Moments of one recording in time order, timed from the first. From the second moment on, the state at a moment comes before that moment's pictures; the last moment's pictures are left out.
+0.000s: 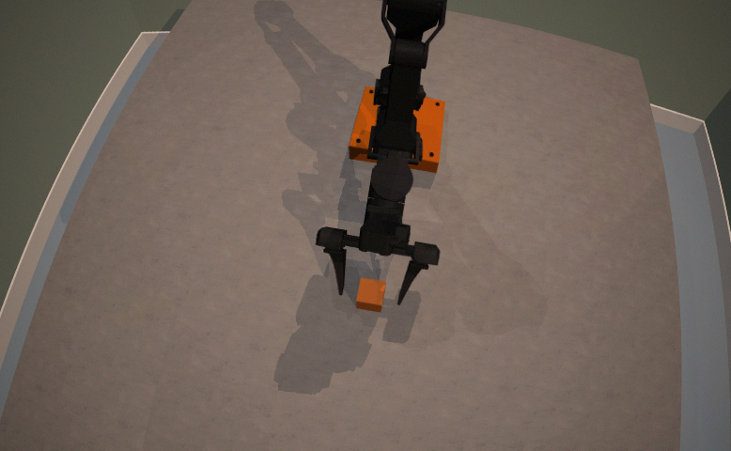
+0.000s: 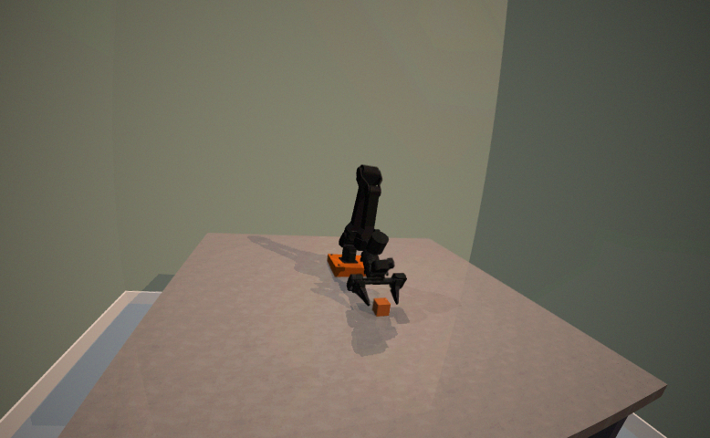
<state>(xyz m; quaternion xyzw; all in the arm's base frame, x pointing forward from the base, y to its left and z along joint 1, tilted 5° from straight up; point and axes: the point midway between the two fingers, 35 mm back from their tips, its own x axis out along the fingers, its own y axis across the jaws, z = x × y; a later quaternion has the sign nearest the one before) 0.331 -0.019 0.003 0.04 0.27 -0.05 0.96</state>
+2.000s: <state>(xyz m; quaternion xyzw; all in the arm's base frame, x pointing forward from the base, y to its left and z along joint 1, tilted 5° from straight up) 0.345 -0.024 0.088 0.05 0.66 -0.03 0.75</state>
